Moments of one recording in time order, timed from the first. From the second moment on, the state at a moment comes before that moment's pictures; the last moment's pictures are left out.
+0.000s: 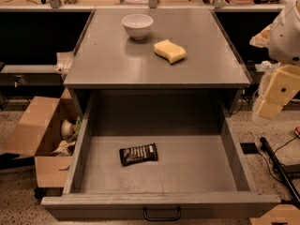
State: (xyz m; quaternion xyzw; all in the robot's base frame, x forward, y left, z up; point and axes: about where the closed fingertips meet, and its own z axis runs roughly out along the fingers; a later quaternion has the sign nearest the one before) arm 0.438 -0.217 0.976 -0.60 0.78 -0.03 0.16
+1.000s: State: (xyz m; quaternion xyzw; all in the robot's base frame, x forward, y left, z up) arm 0.440 -0.191 0.917 -0.64 0.76 -0.03 0.12
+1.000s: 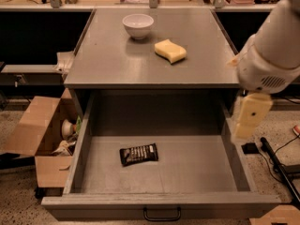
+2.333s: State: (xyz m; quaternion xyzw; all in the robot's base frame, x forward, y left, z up) arm 0.446 -0.118 0.778 -0.66 0.73 0.10 0.16
